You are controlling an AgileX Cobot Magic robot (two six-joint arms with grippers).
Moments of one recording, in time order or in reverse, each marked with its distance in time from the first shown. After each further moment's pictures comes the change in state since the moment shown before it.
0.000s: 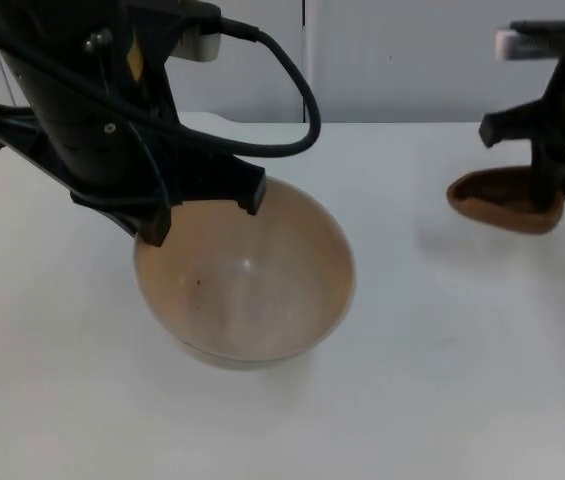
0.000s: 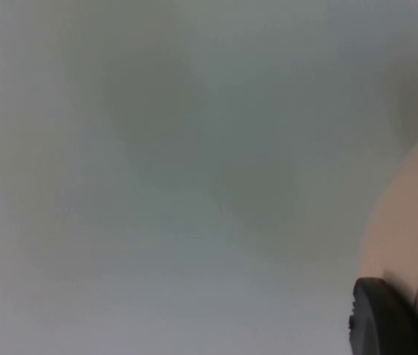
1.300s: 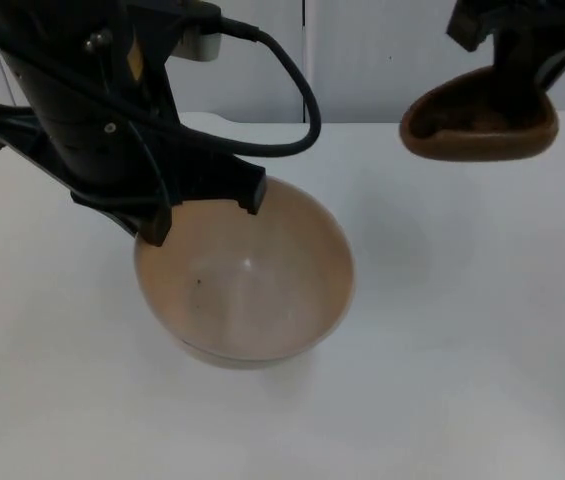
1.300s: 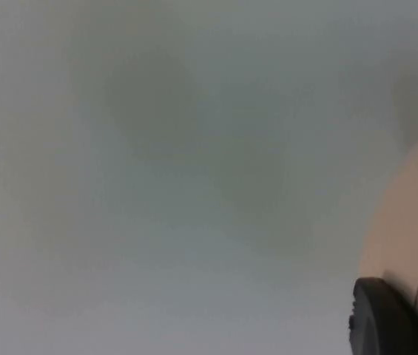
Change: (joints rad) right arm 0.279 -0.238 -0.077 -0.046 0.272 -0.168; left arm 0.000 0.000 0.000 0.000 0.000 0.000
